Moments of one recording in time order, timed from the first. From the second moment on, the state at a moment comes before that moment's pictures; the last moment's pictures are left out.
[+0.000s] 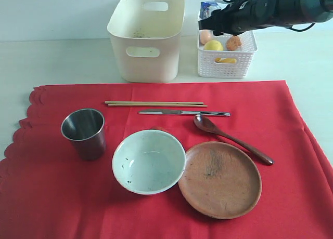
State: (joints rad) left arm 0.04 0.01 0.00 -0.07 0.20 -0.05; right arm 0.24 2.19 -1.55 0.25 0.05 -0.24
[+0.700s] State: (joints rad) left arm 0.04 0.01 0.00 -0.07 0.20 -0.05; right arm 0.24 2.11 -1.55 0.25 0.08 -0.24
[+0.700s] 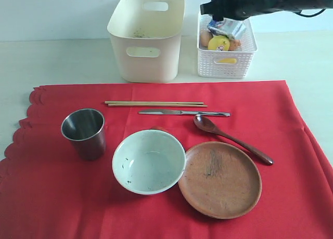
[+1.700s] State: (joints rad) left arm 0.04 0.01 0.00 -0.07 0.20 -0.05; right arm 0.27 1.79 -1.55 0.31 0.65 -0.32
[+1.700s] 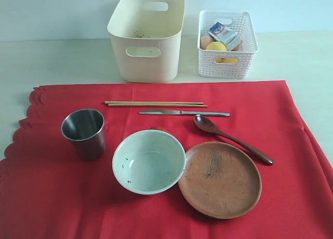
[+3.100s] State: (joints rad) left arm 0.04 0.01 0.00 -0.07 0.20 -0.05; right arm 0.81 2.03 -1.55 0.34 0.61 -0.37
